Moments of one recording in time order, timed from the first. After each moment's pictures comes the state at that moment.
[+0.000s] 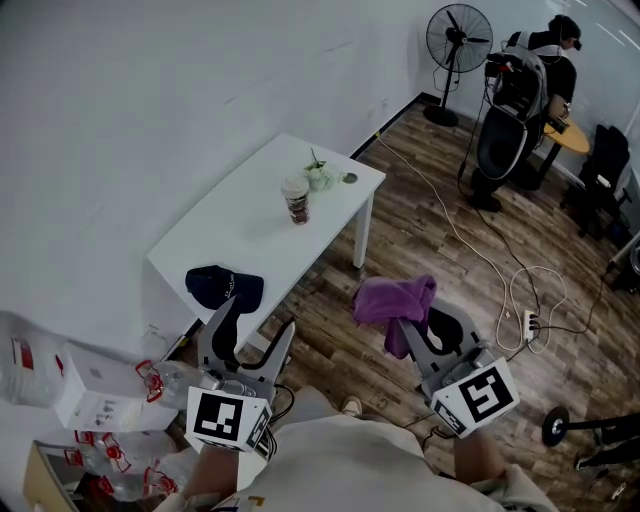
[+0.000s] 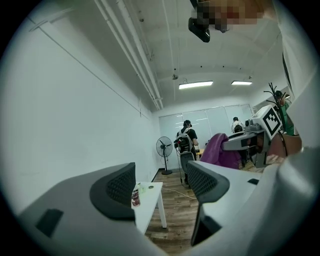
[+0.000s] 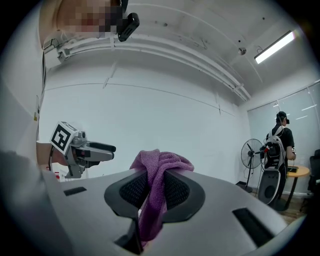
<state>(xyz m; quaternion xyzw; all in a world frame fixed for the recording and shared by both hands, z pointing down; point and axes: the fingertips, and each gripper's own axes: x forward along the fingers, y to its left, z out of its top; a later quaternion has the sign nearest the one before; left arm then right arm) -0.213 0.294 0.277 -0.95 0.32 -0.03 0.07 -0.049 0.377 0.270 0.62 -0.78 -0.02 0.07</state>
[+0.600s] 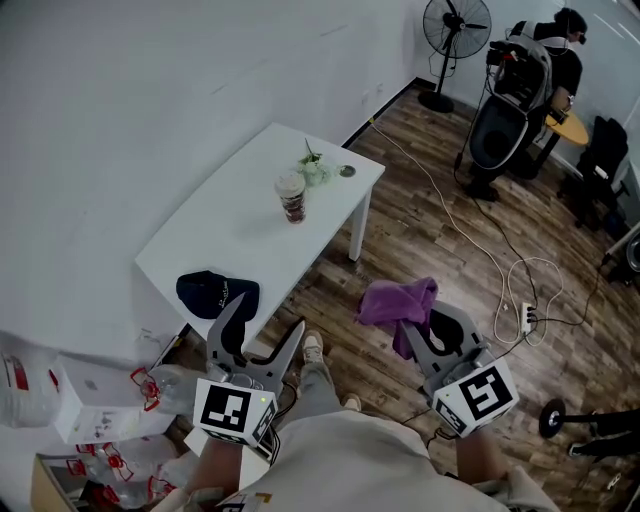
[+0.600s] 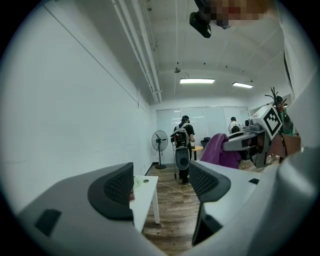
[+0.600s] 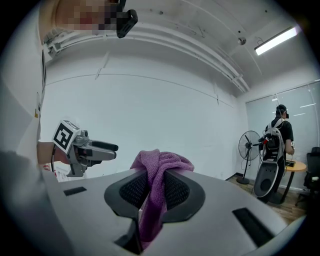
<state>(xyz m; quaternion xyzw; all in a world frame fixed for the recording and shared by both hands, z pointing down) -0.184 0.231 0.318 -0.96 0.28 -0.06 0.03 -0.032 0.323 0.307 0.63 -0.77 0.02 0.10</state>
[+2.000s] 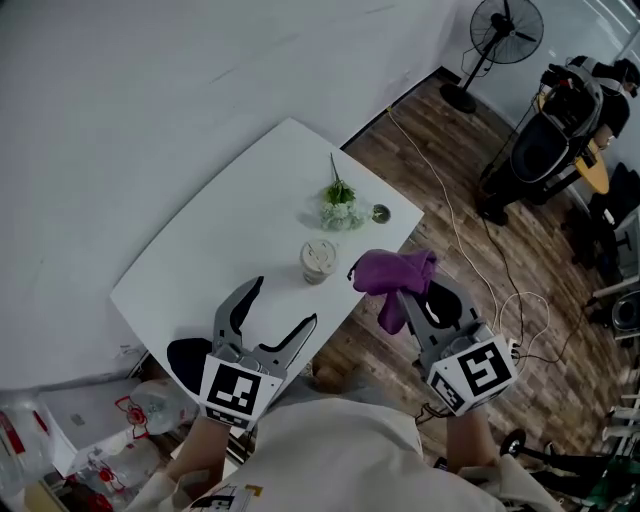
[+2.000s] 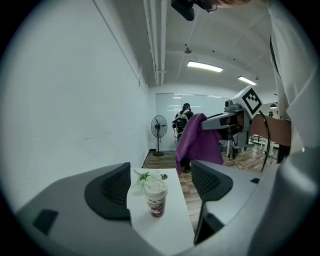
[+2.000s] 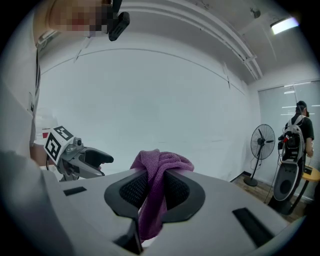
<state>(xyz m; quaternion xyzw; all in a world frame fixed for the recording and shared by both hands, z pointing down) -0.097 -0.085 0.382 -0.97 0.22 -0.13 -0.01 0.043 -0.048 0.322 0.61 -0.77 0.06 0.15</state>
